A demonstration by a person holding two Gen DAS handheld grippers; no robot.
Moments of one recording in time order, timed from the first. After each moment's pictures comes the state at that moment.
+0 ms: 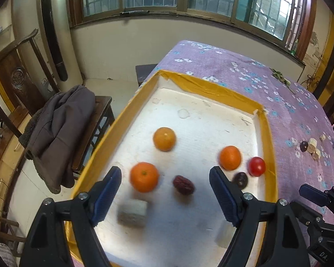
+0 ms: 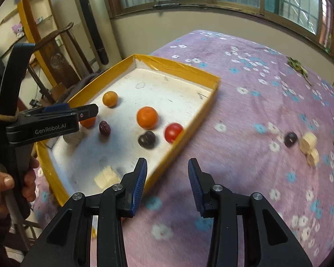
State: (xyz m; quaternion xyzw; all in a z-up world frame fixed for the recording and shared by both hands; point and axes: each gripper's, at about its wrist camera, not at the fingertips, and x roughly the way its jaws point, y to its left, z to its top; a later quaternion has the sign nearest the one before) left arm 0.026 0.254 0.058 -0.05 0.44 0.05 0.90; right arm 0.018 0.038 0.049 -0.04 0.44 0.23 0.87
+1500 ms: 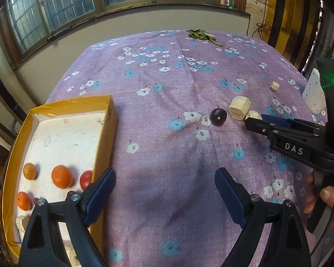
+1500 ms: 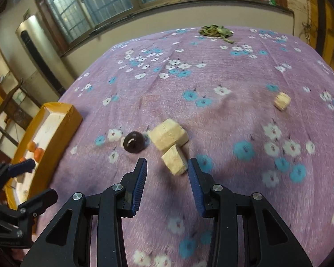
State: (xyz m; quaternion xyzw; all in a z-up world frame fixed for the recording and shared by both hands) left arm 0.062 0.021 0.053 0.07 0.47 -0.08 0.88; right arm 0.110 -0.169 0.006 0.06 0.44 0.13 0.88
